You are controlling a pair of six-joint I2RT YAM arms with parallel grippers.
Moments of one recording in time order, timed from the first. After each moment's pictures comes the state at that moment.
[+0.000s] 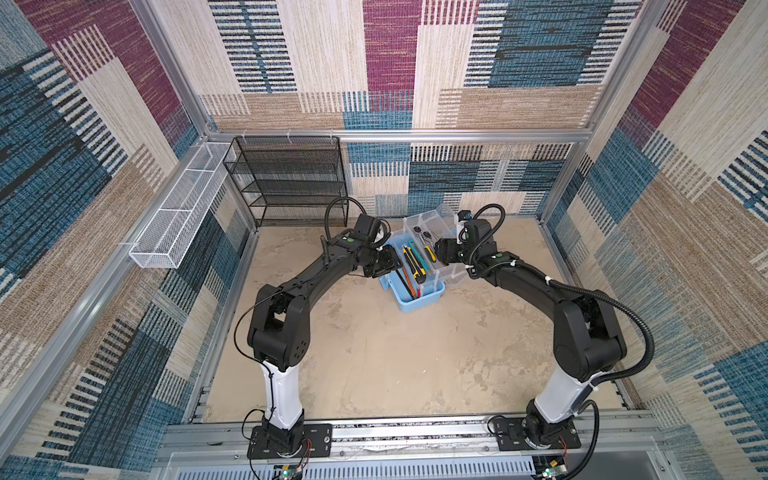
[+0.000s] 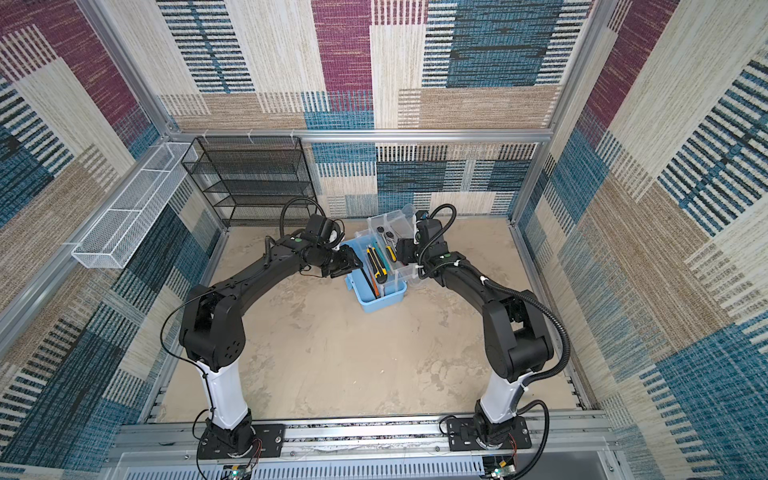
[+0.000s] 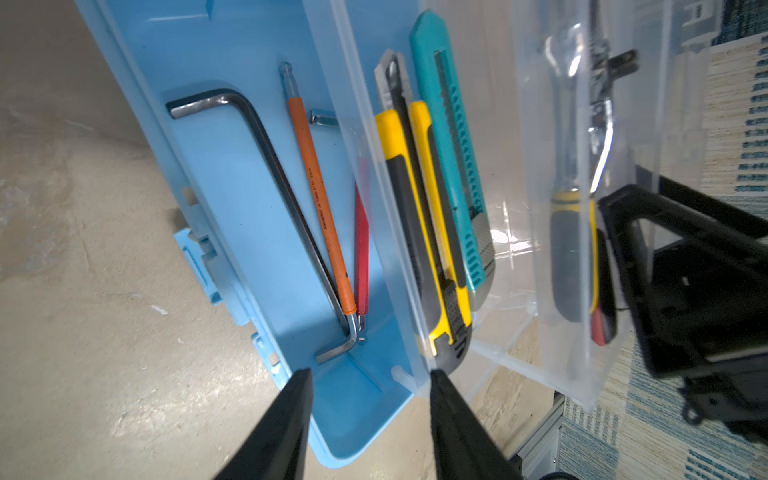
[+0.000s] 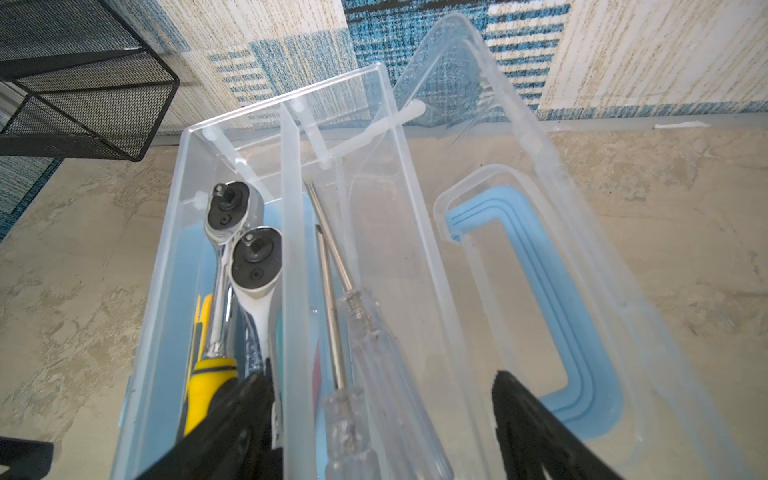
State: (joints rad) left arm -0.45 1.94 1.65 -0.64 0.37 -0.65; right arm 0.34 1.74 1.26 -0.11 -0.01 0.26
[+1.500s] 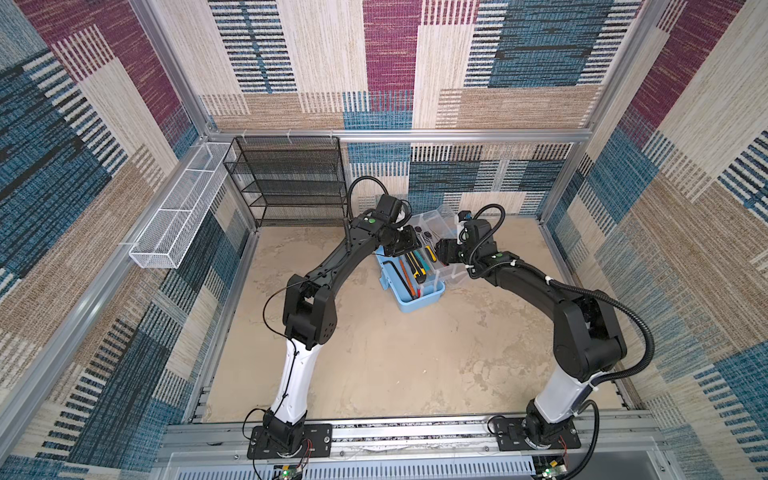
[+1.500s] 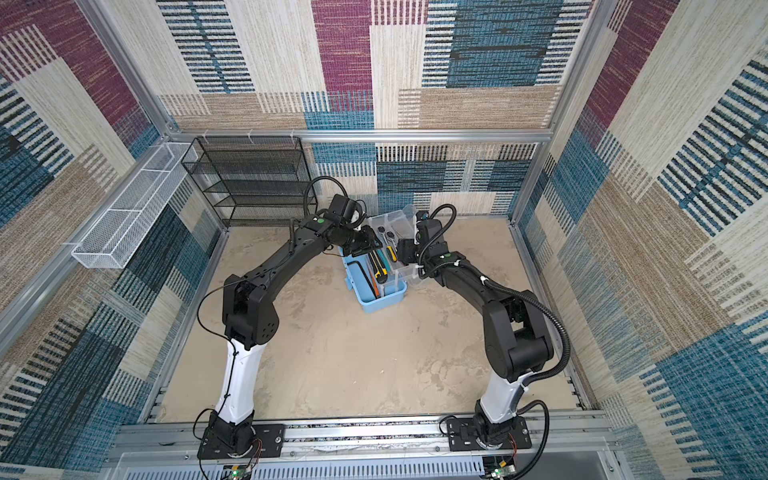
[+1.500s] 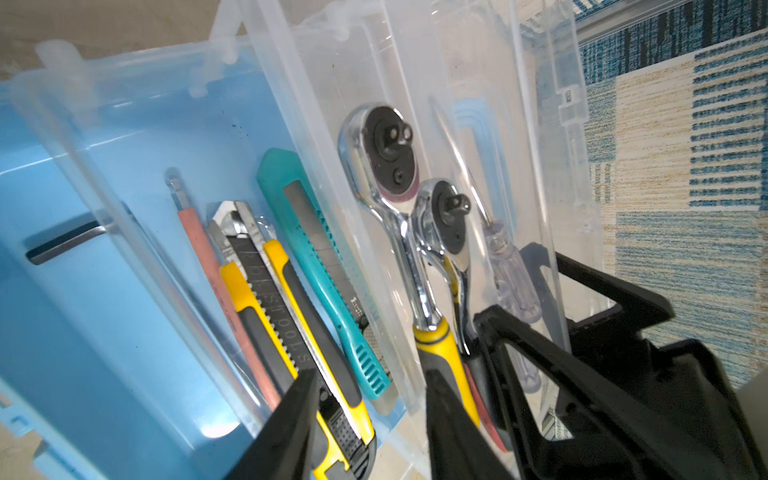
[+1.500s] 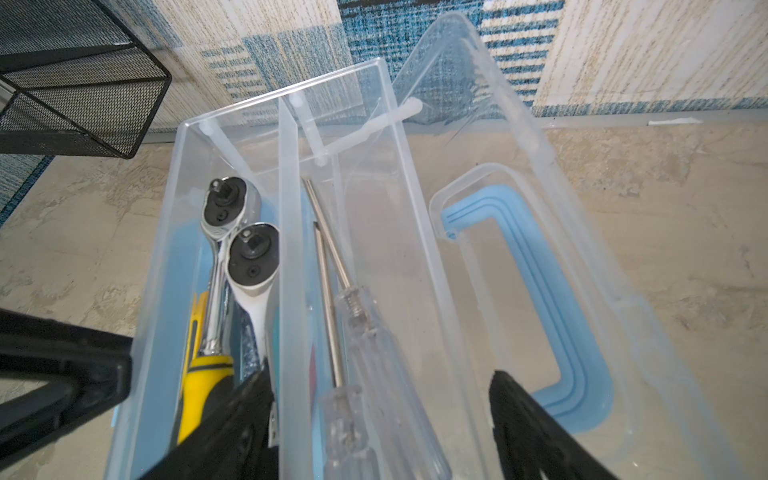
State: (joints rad) left arm -0.51 2.24 2.15 -0.79 0.35 -0.64; right arm 0.34 1.74 1.26 -0.12 0.00 0.26
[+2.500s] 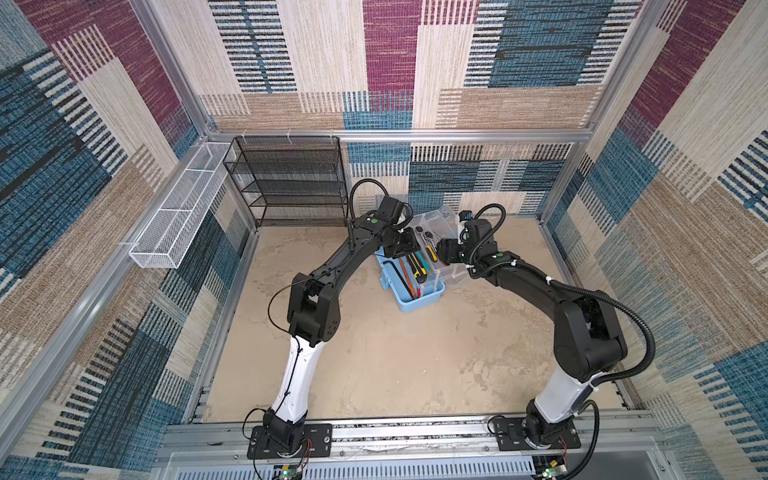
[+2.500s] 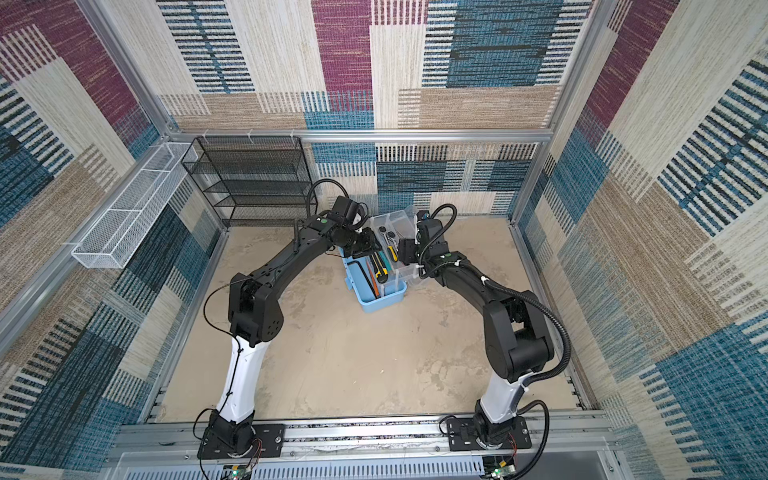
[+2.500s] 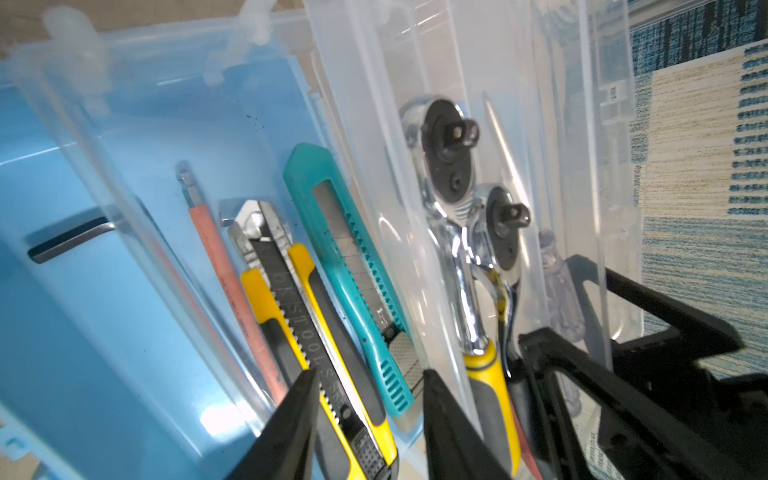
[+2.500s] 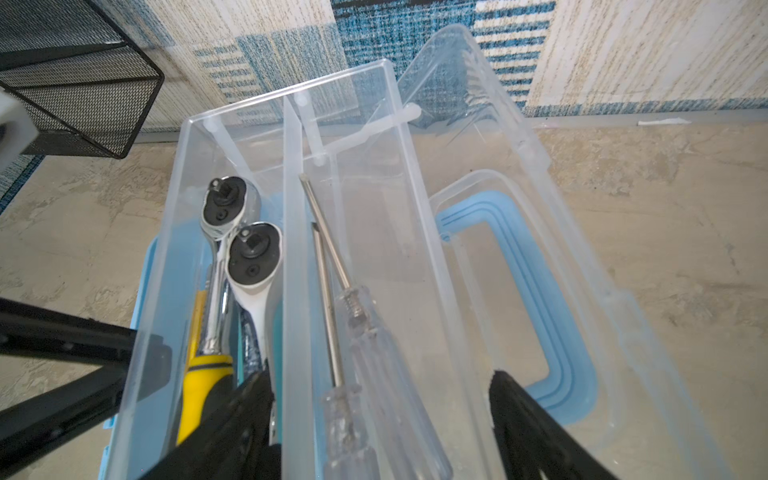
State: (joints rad) left arm -0.51 2.29 2.21 -0.83 0.34 -0.64; right arm 0.33 1.74 1.26 -0.13 0.01 0.25
